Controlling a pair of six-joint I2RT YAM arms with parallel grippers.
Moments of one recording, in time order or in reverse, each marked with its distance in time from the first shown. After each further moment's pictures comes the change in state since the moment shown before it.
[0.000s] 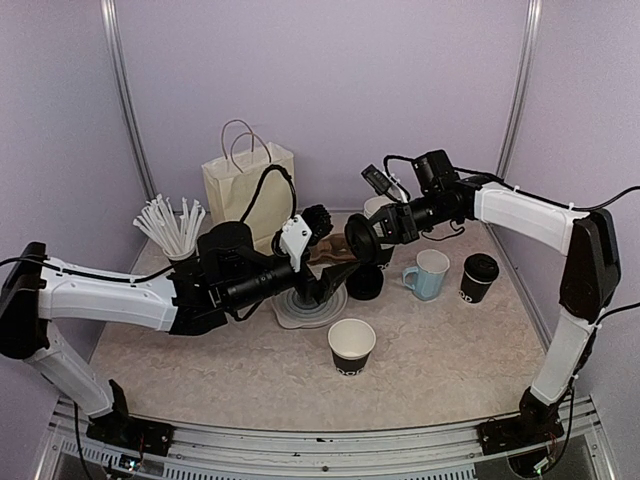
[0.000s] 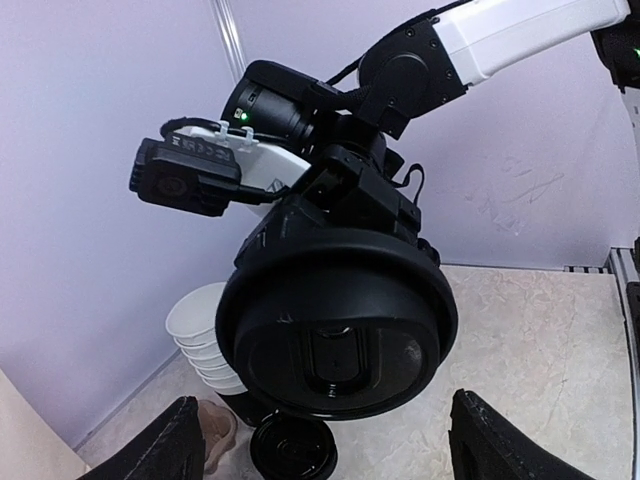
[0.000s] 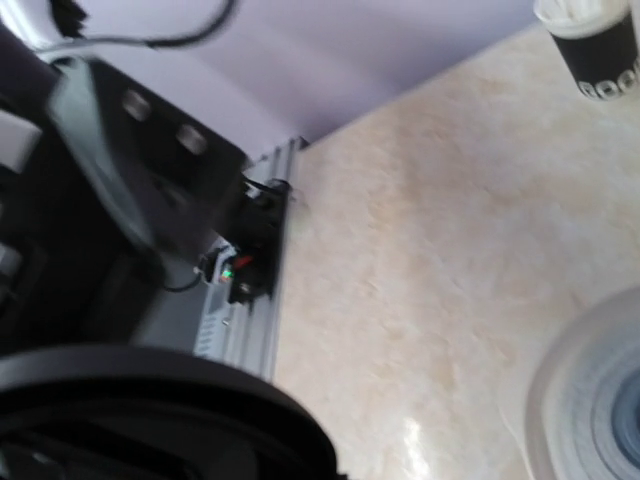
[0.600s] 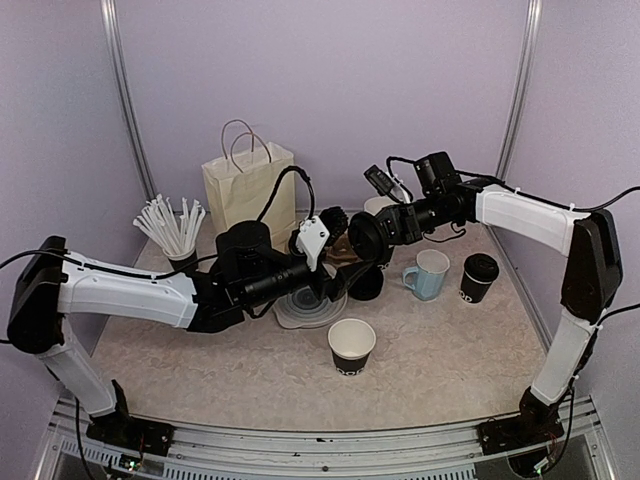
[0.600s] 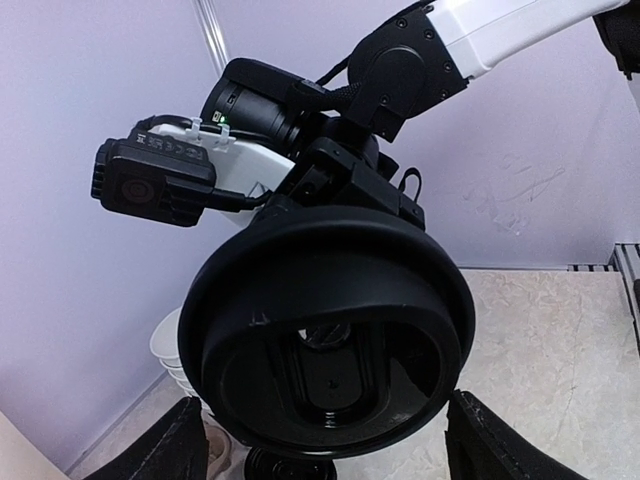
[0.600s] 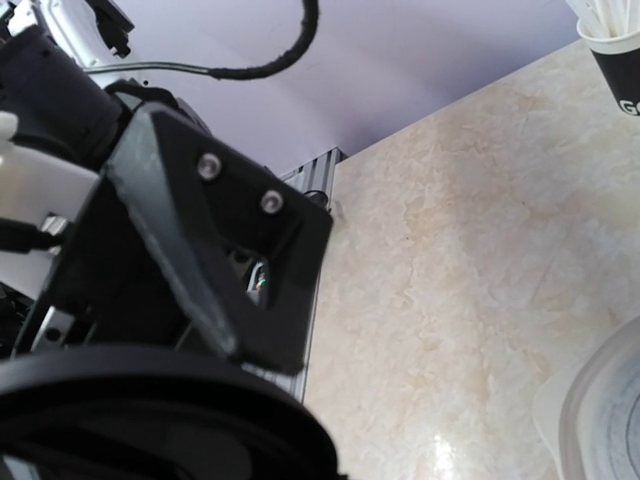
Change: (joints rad) left arm -0.008 0.124 0.087 0.043 0.016 0.038; right arm 0.000 -0.018 -0.031 0.044 -0.073 0.029
